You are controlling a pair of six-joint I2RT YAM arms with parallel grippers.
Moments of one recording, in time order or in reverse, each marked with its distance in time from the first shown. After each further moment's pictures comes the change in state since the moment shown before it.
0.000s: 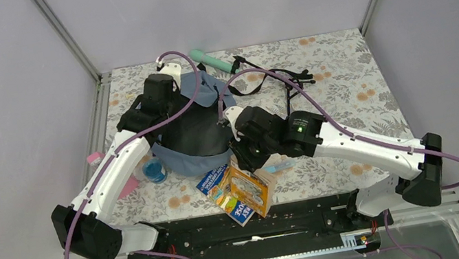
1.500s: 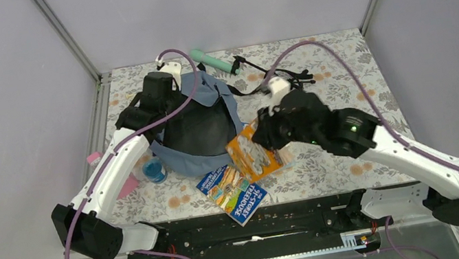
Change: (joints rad) left arm 0.005 0.012 0.038 -0.048 0.064 -0.035; right arm -0.068 -0.230 -0.068 0.092 0.111 0.072
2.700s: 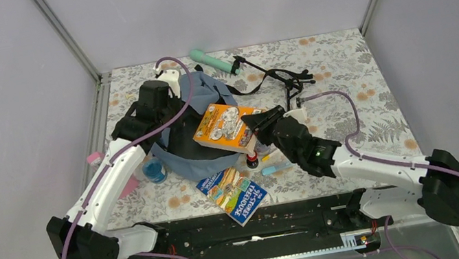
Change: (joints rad) left arm 0.002 -0.084 -0.094 0.021 0.136 -0.061; right arm -0.100 -0.016 -0.633 0.983 0.387 1.057
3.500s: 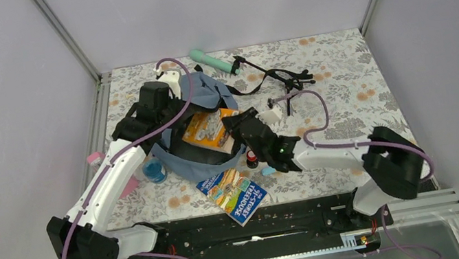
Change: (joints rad) left arm 0.000 -0.001 -0.014 0.006 0.022 -0.016; right arm 0.079 0.345 0.135 0.100 0.145 -0.069
